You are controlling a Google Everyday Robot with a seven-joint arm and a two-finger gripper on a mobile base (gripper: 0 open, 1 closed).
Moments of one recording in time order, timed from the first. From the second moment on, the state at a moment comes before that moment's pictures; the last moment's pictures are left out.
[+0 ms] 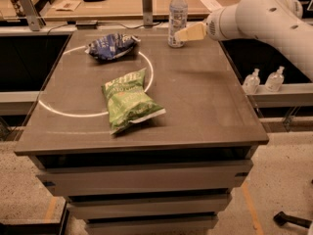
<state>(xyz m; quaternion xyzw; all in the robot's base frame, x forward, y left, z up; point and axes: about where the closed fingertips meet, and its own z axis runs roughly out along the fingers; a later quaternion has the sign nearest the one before) 0.789 -0.156 0.934 -0.21 0.82 0.06 0.52</state>
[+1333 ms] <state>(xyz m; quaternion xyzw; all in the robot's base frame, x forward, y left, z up) 0.871 -0.124 0.903 -0.24 0.83 0.06 0.51</state>
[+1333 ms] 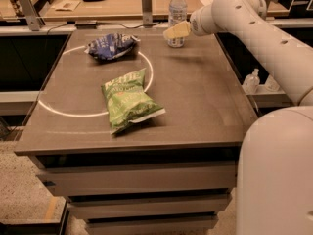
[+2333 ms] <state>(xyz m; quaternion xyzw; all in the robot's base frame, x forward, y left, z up) 0.913 -0.097 0.895 -0.24 0.83 0.07 0.50</state>
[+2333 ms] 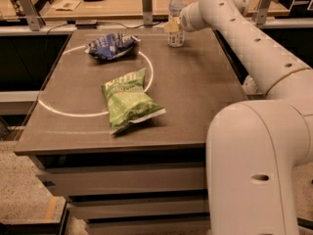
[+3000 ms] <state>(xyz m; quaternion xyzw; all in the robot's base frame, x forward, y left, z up) 0.915 -0.077 0.901 -0.24 0.83 0.09 0.50</state>
